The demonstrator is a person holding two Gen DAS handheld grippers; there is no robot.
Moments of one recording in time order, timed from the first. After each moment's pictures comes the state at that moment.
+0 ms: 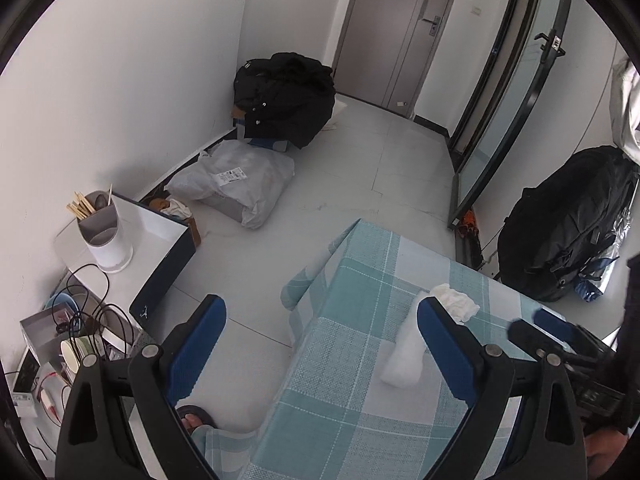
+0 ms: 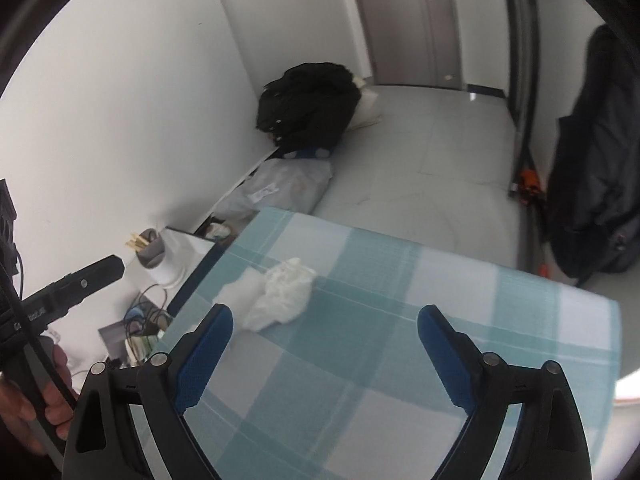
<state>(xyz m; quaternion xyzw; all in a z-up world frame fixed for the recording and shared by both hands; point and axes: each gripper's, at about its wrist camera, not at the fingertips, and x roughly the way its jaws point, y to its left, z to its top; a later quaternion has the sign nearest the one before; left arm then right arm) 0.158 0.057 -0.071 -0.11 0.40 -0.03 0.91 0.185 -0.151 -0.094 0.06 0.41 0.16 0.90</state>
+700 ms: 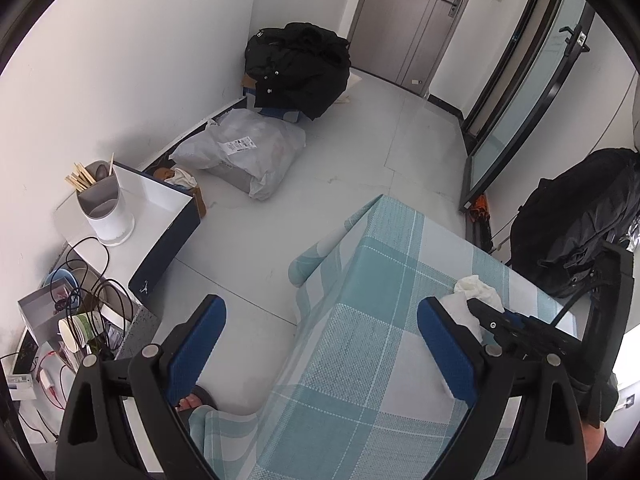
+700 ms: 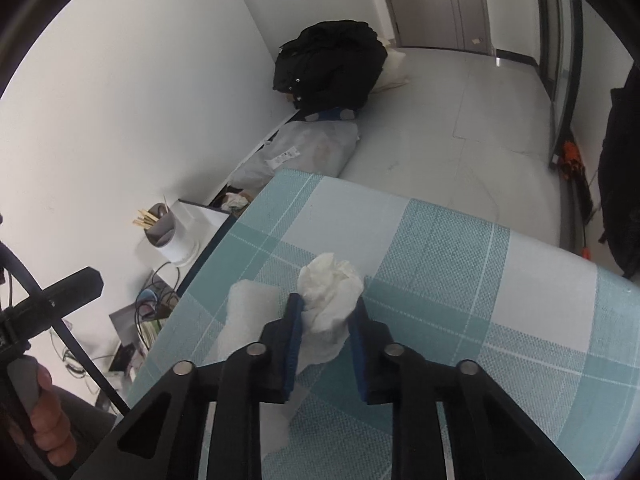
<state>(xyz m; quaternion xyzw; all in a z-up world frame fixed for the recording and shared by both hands) 0.173 0.065 -0.087 -0.12 0.45 -0.02 0.88 0.227 -0.119 -0.142 0.07 0.46 0.20 0.86</state>
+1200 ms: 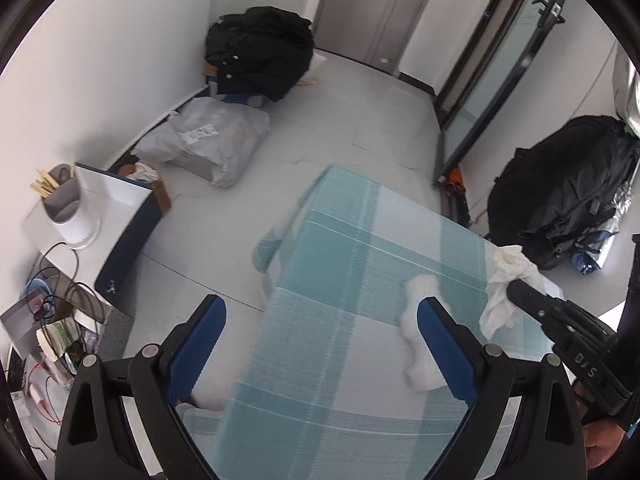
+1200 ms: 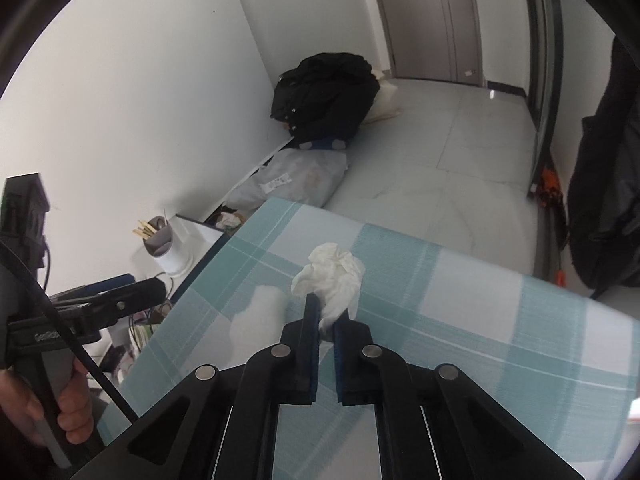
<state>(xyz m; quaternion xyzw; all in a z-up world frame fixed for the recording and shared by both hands) 0.182 0.033 -0.099 -0.11 0.48 -0.08 0.87 0.191 -0.159 -0.104 0.06 0.41 0.18 0.89</state>
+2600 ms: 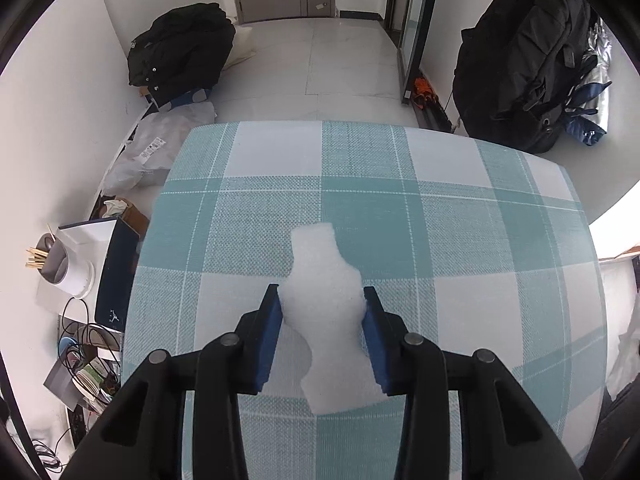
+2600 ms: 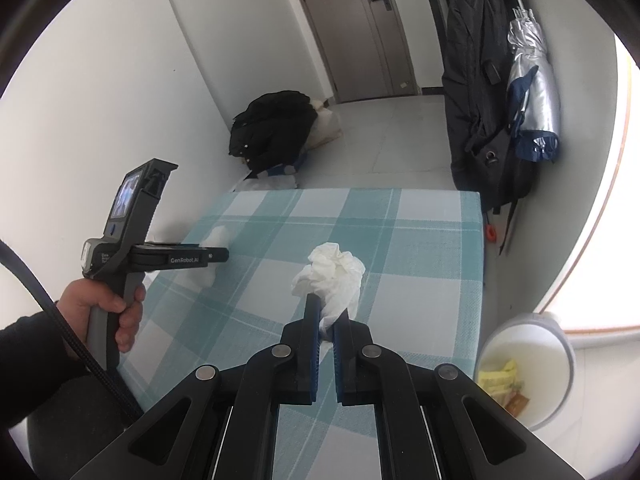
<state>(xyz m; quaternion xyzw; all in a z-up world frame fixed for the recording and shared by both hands) 0.163 -0.064 -0.108 0.07 0.52 -0.12 0.84 0.020 -0.296 -0.084 0.12 0.38 0.11 0.91</state>
